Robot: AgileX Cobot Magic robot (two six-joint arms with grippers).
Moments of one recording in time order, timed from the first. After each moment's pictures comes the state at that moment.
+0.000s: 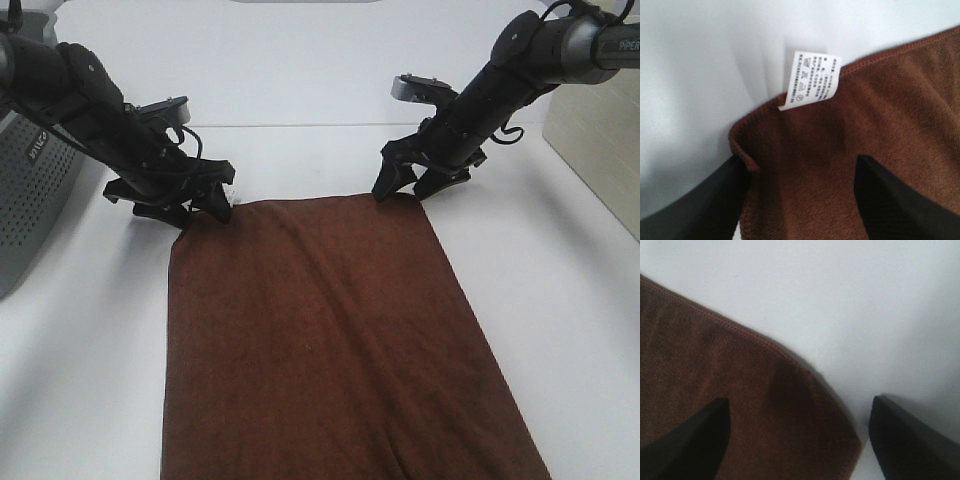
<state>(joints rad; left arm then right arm) -0.21 2.30 -1.58 -0.53 0.65 0.28 0.18 2.48 -1.91 0.56 0.90 -0.55</state>
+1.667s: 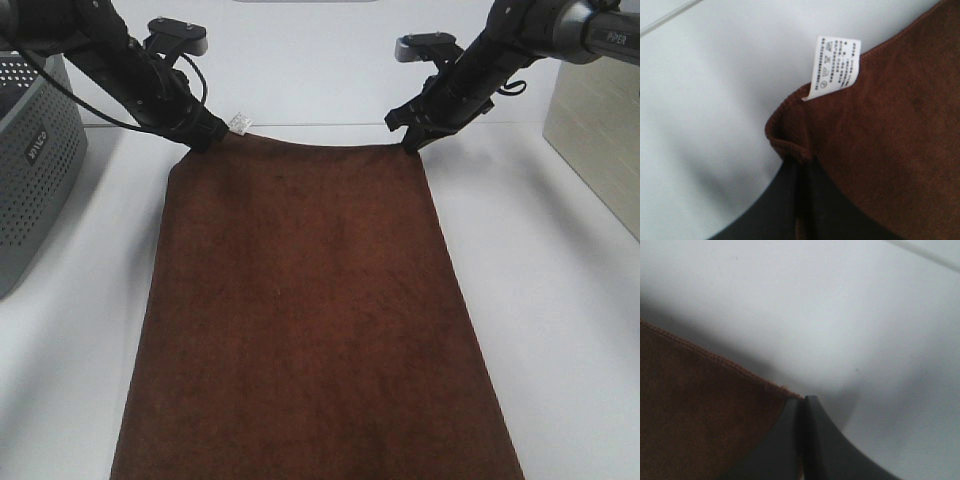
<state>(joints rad) -0.21 2.32 -1.86 -0.32 0.65 0.54 0.19 2.54 -2.19 0.39 0.82 -0.49</state>
